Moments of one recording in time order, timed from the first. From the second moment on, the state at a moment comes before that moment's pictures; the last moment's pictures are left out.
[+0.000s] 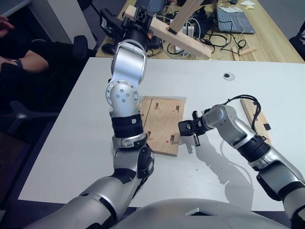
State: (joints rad) left arm -0.81 -0.11 0.29 -0.02 -1.01 0.42 0.53; right arm -0.57 -0.41 0.64 0.10 -0.34 0.38 1.21
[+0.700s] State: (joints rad) left arm -0.84 -0.09 0.32 0.01 -0.97 0.46 0.45; right arm -0.70 -0.17 0.64 0.46 -0.15 0.29 1.06
